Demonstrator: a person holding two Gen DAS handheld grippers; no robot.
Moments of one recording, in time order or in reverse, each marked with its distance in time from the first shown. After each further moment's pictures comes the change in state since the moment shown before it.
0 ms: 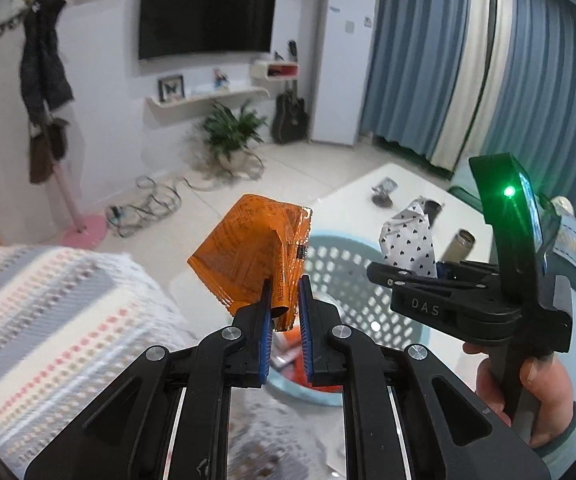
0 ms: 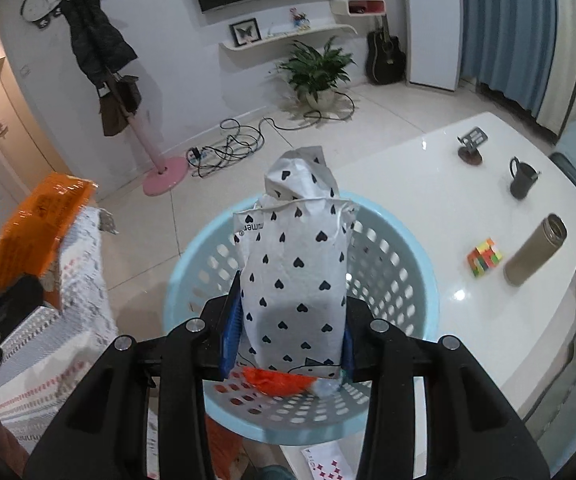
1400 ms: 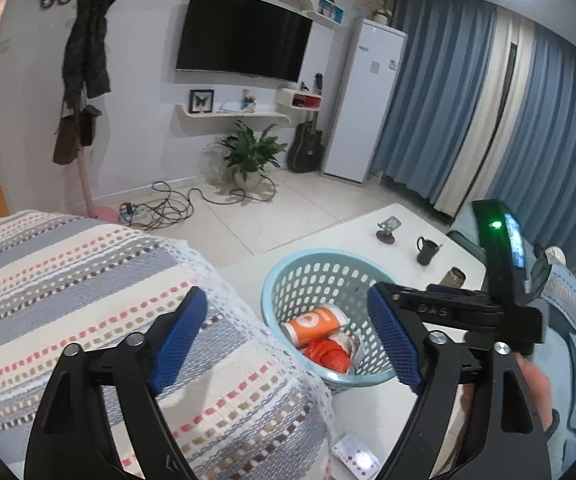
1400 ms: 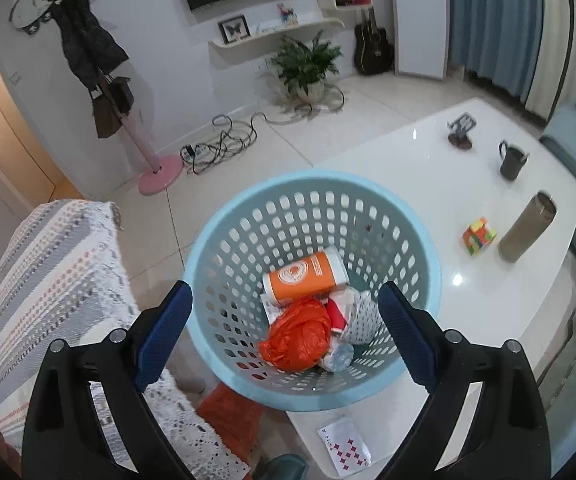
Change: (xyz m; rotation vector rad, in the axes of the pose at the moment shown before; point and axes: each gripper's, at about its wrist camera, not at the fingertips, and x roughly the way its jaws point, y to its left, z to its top) left arm -0.087 0.046 -0.032 -0.143 -0.144 0.026; right arm -0.030 0.025 -0.015 0.028 -0.002 -0.018
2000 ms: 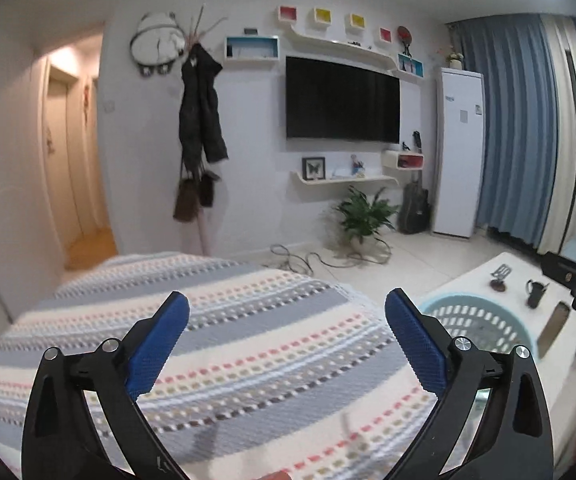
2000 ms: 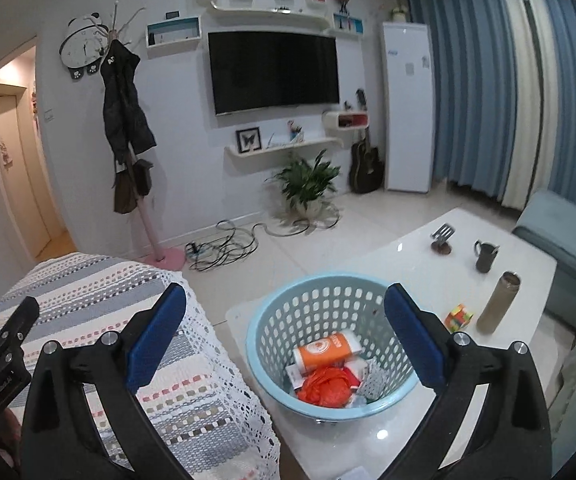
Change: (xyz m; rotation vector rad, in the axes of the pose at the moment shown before) left arm -0.067 0.051 -0.026 0.043 -0.263 0.429; right arm -0.109 0.089 -0.052 -0.074 -0.451 -0.078
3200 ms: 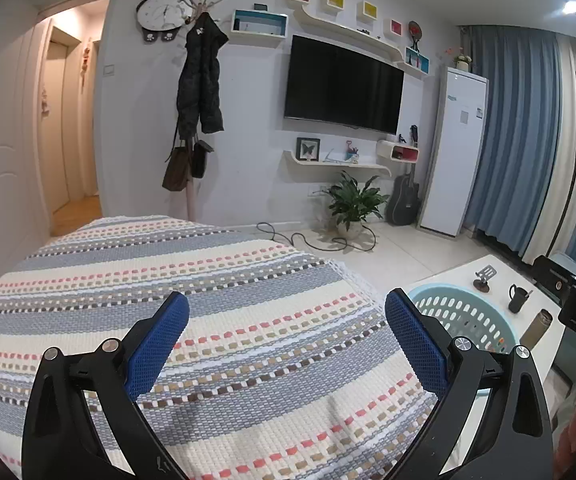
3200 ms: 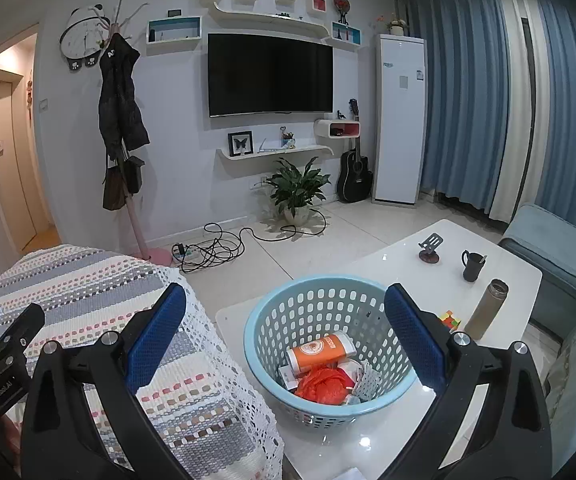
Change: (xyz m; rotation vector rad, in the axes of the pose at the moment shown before) left arm 0.009 0.011 -0.012 -0.103 0.087 -0.066; right arm -0.002 0.020 -0.014 -0.038 -0.017 -0.047
